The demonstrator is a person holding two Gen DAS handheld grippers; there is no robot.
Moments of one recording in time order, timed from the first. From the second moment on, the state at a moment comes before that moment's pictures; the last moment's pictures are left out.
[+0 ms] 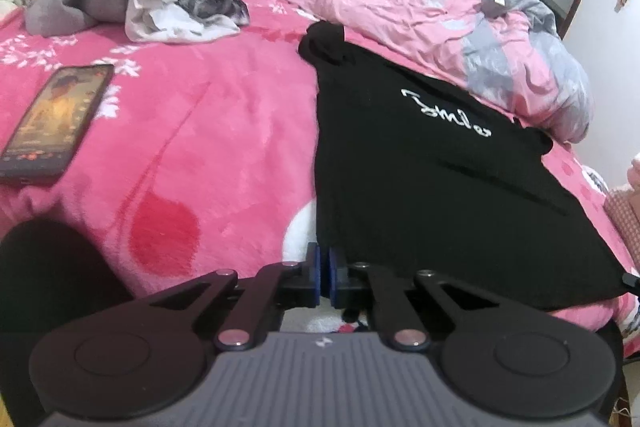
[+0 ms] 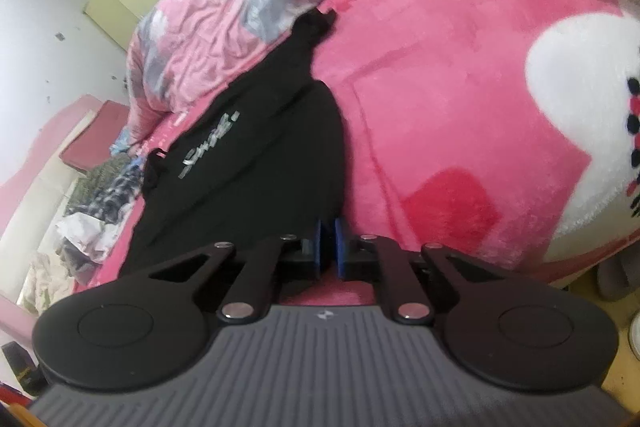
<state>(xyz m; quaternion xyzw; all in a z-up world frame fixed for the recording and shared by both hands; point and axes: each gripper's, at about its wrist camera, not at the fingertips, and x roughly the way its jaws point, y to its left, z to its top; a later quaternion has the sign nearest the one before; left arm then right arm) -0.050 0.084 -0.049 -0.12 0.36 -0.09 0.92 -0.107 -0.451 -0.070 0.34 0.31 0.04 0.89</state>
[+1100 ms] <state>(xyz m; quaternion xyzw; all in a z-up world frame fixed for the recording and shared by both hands) -0.045 0.127 -0.016 -0.20 0.39 -0.12 0.89 -0.125 -0.462 -0.041 0.38 0.30 0.04 0.87</state>
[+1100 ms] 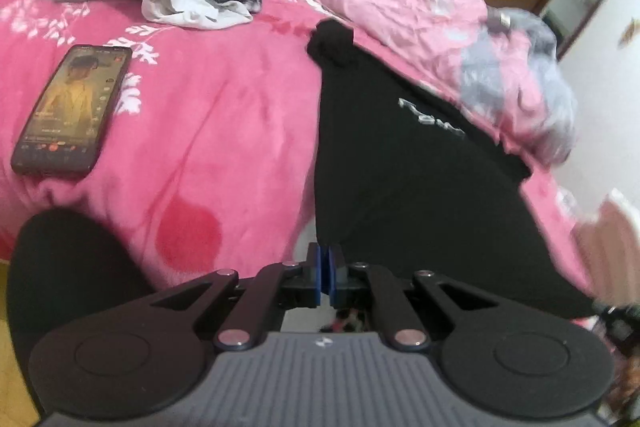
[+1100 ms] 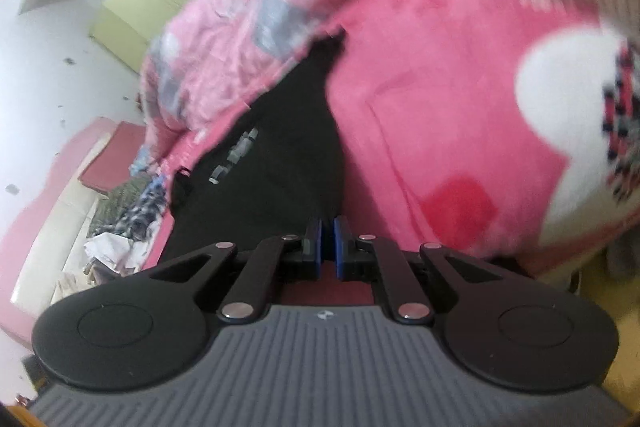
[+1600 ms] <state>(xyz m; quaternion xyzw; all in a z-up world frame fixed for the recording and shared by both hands) -0.053 0.122 -0.013 -0.13 0.39 -0.12 0.90 -0.117 -0.458 -0.038 0.35 0.32 0.04 0.88</state>
